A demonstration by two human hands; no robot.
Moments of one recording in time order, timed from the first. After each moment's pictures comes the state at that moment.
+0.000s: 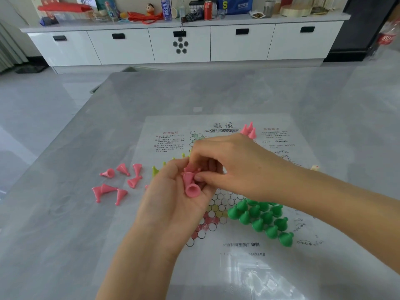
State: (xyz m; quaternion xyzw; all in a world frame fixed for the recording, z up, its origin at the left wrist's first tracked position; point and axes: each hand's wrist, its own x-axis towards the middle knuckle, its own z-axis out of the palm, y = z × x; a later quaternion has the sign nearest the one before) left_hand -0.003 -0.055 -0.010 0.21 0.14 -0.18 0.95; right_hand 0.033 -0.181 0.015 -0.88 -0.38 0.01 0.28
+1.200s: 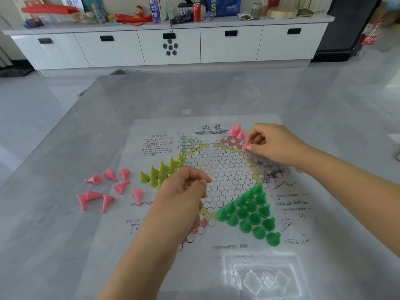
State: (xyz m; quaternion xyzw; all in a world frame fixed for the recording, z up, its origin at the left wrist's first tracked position) left_hand -0.009 -0.069 -0.027 0.74 0.09 -0.08 0.66; right_hand 0.102 -0.280 -0.042 -0.94 -0.07 0.02 0.32
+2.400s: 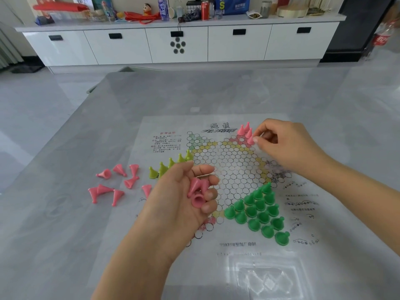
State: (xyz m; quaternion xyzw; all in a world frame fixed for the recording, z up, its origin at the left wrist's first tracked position) left_hand -0.007 -0.061 -0.011 0.43 0.15 -0.21 0.87; right_hand 0.071 -0.262 -0.023 -0.93 -0.09 -0.07 0.34
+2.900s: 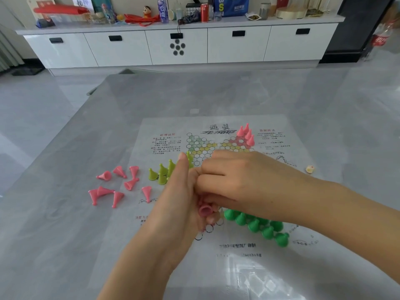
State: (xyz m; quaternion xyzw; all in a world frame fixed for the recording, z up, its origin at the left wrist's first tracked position) left_hand -0.012 -0.067 -0.014 0.54 0.08 -0.21 0.81; right_hand 0.017 -0.201 0.008 -0.85 -0.51 -0.11 0.07
